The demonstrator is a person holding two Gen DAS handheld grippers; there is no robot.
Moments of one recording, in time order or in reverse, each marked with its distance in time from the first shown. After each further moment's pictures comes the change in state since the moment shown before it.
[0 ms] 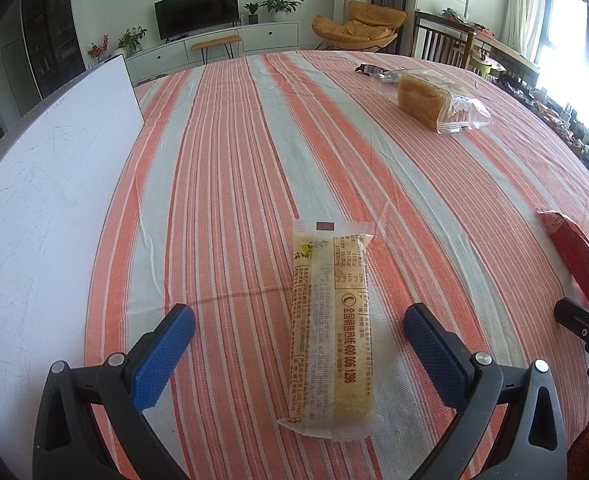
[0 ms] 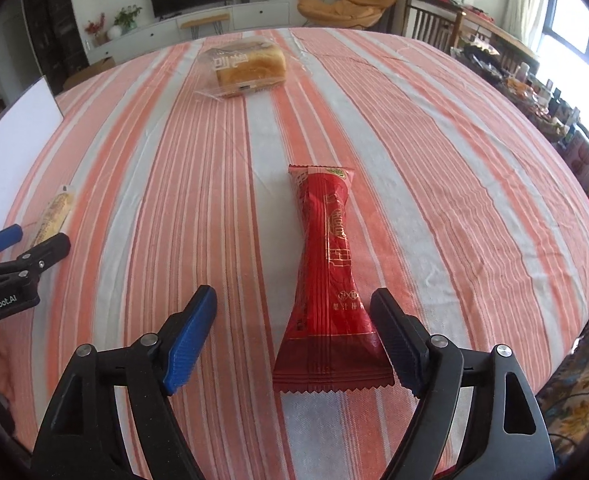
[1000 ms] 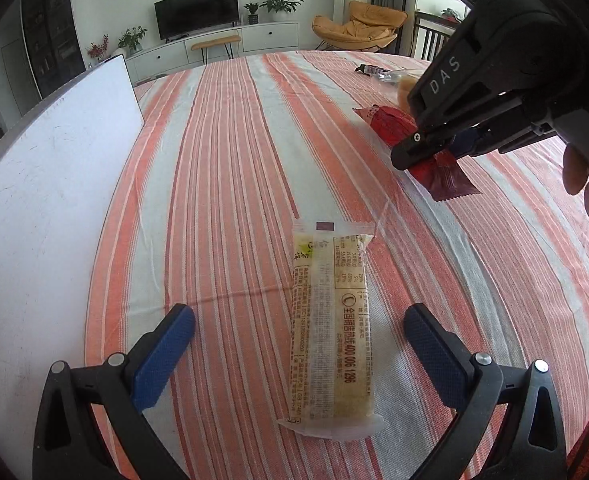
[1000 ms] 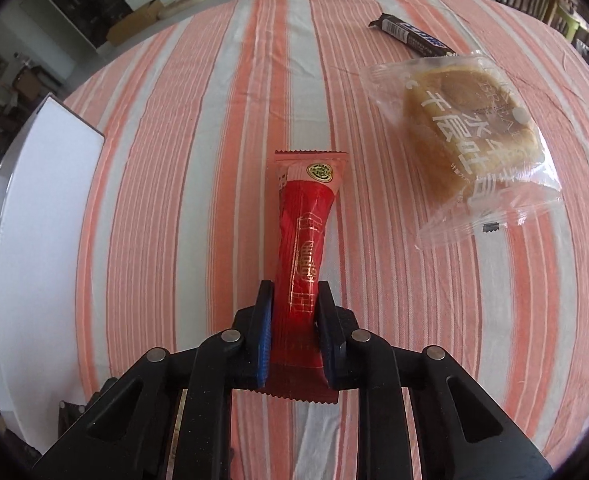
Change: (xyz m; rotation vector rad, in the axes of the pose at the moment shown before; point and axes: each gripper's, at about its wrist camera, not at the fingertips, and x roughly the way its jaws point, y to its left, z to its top) left arm 0.000 0.000 0.000 0.001 0.000 -0.001; right arm 0.074 0.125 0.139 -0.115 0.320 0.249
